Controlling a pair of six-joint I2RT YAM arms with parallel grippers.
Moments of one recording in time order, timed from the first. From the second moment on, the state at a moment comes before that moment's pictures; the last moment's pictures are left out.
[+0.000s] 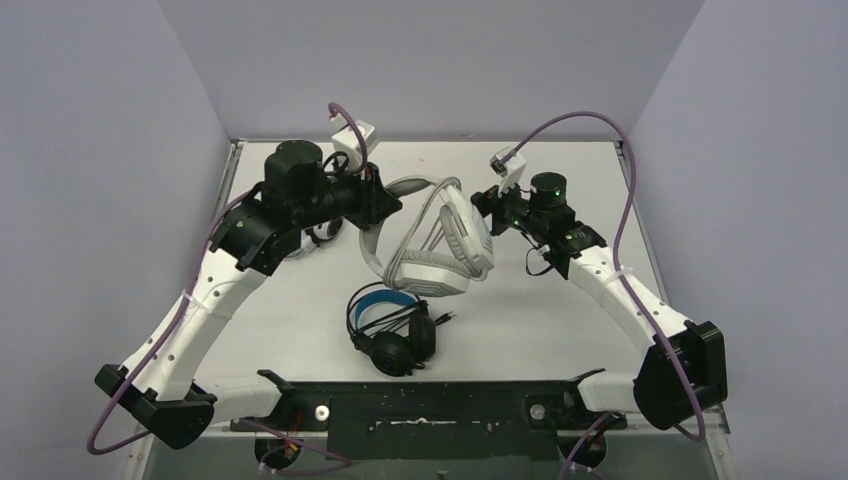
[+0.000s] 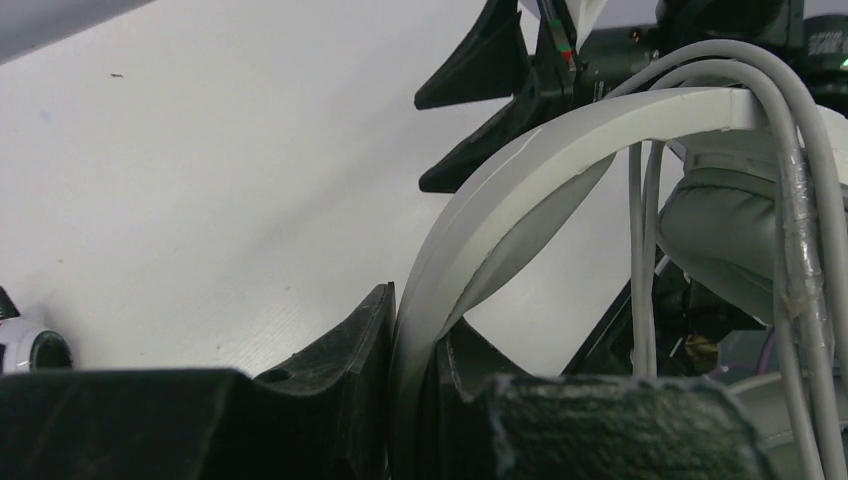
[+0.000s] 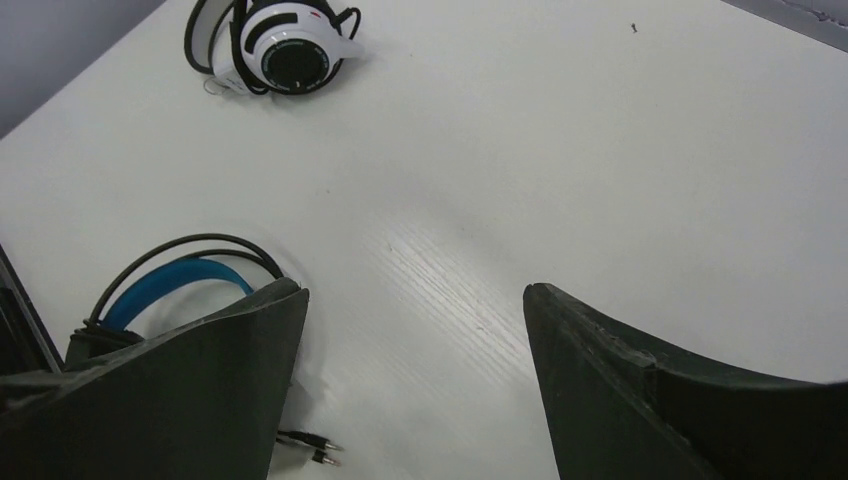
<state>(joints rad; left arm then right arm) -0.60 1.22 1.47 -0.61 0.32 -0.21 0.38 1.29 0.99 -0.10 -0.44 0.01</state>
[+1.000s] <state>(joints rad) -0.56 1.37 1.91 -0.89 0.02 -0.29 0.39 1.30 0.80 0.37 -0.49 0.31</state>
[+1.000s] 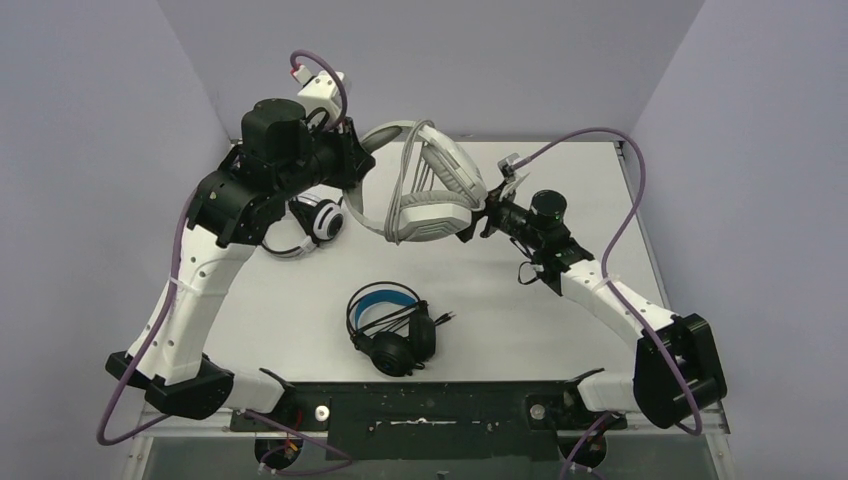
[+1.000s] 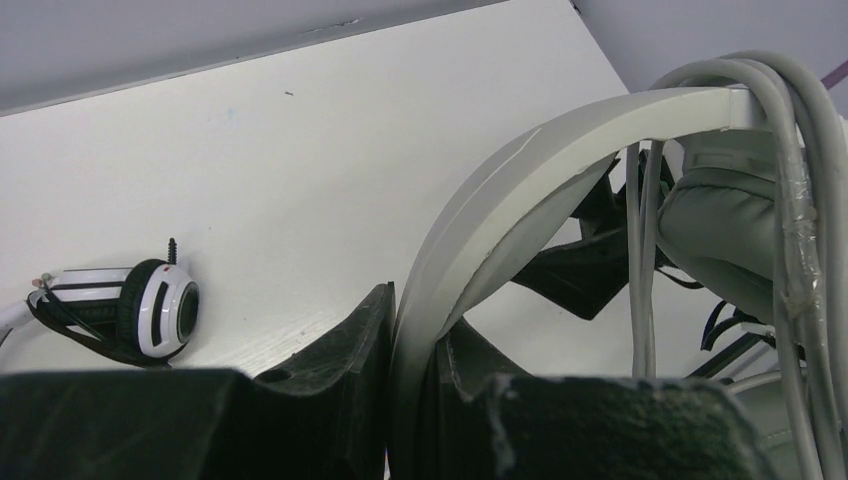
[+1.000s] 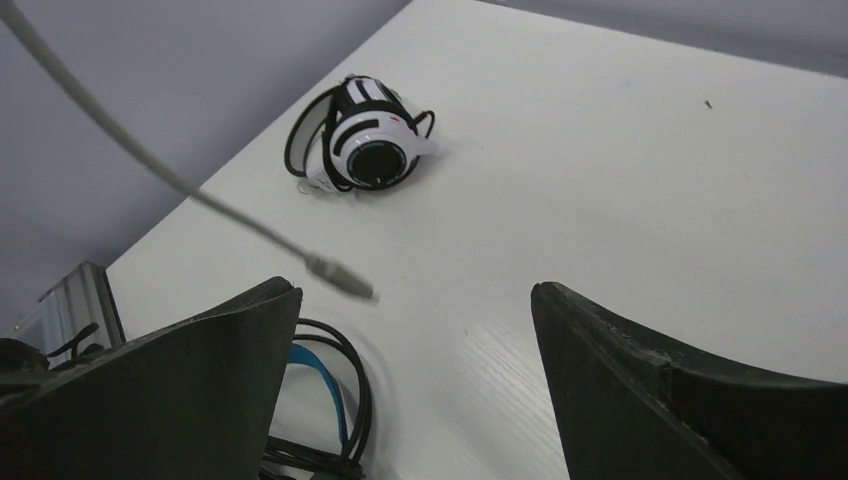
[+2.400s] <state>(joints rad) -0.55 1.42 1.97 -0.89 0.03 -0.30 0.45 1.46 0.76 0.63 -0.54 0.42</state>
